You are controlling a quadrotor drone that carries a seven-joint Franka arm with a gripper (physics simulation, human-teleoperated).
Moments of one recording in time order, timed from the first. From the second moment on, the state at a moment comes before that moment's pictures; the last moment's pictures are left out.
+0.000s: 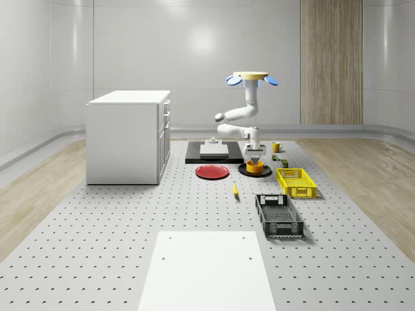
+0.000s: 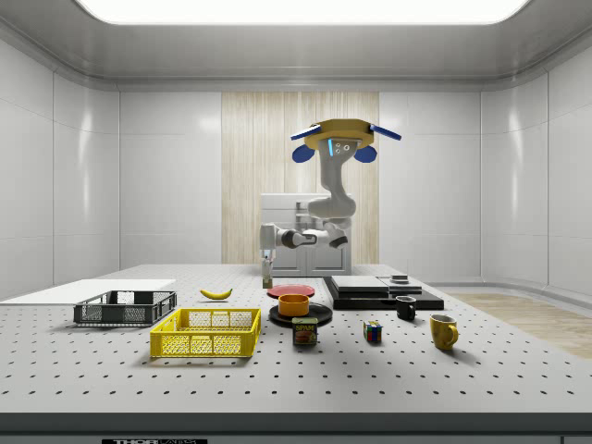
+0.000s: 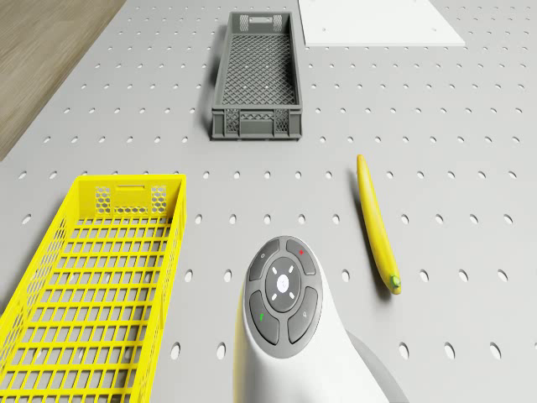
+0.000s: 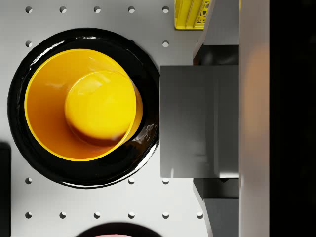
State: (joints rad) arm -1.11 -1.27 1.01 -2.71 -2.19 1.51 1.54
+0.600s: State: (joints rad) arm -1.13 -1.28 1.02 -2.71 -2.18 1.52 1.55
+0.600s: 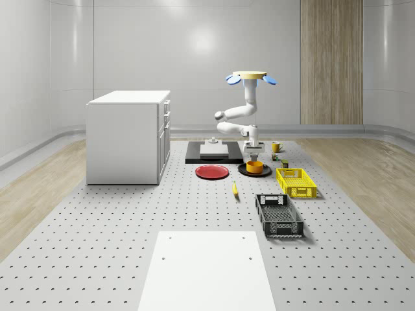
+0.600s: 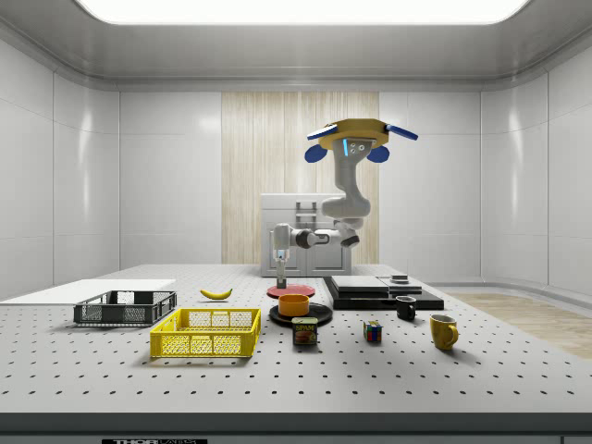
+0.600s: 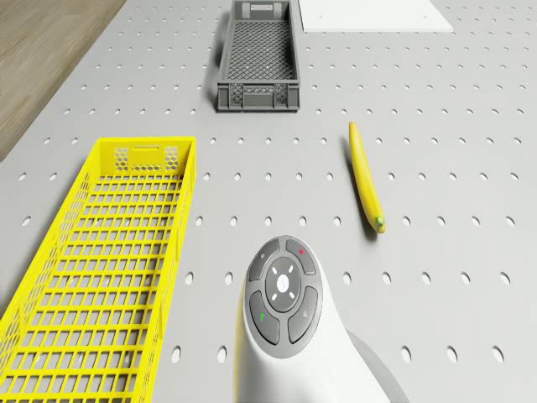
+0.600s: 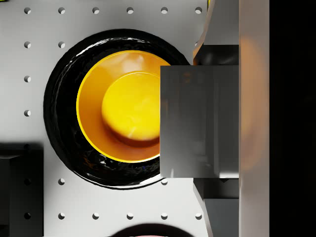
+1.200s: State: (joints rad) arm -1.13 -1.30 1.02 -2.71 -2.18 1.54 1.56
